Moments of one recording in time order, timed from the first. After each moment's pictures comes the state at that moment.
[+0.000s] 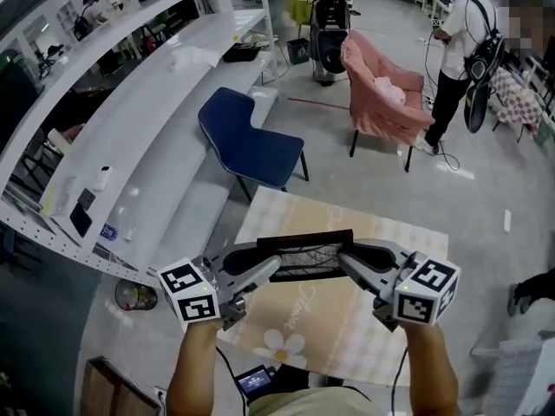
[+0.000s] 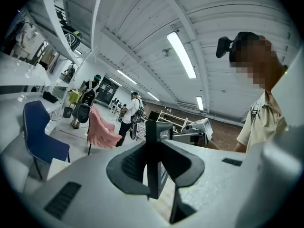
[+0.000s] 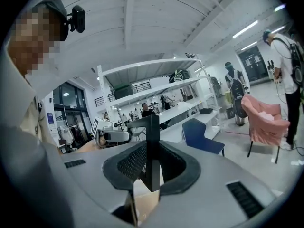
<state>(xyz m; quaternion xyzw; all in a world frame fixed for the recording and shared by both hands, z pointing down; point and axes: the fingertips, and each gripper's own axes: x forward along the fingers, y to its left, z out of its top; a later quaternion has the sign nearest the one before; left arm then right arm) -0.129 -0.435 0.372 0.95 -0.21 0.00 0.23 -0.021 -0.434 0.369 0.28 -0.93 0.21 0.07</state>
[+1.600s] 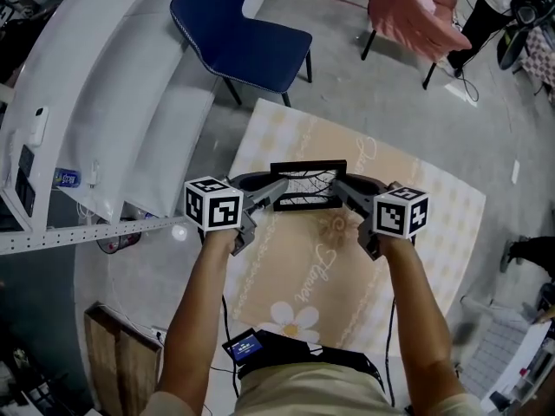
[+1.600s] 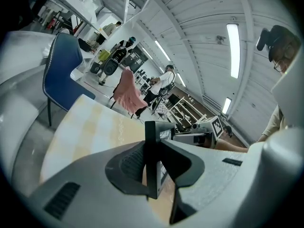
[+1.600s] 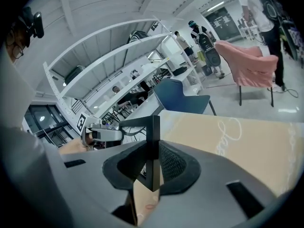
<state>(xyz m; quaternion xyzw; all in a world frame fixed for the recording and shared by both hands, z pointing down) -0.179 -0.591 0.691 0.86 -0.23 0.10 0.44 -0.072 -0.590 0.696 0.33 -0.83 0.42 0.15</state>
